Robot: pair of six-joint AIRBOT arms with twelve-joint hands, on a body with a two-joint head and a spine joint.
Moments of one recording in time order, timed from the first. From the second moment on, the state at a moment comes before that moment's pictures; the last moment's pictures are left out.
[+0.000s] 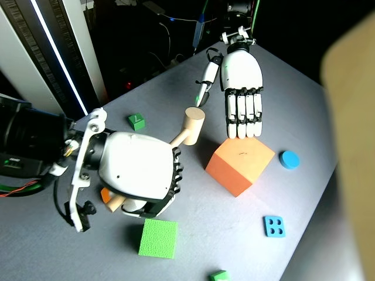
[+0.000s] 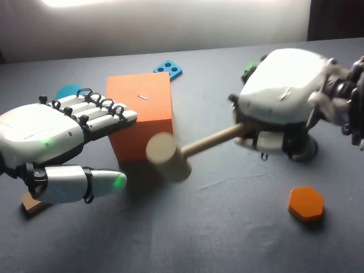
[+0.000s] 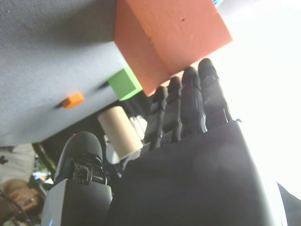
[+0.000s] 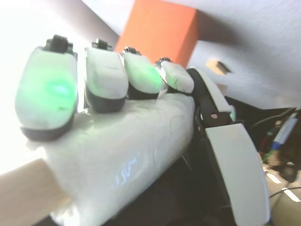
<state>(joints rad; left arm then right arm) 0.78 -0.85 1.02 0.08 -0.68 0.80 -0.31 -1.10 1.00 -2.57 -0.16 1.18</state>
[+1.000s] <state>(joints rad) 0.57 -0.77 1.01 0.28 -0.57 0.69 -0.37 -1.39 1.18 -2.64 -0.15 1.16</state>
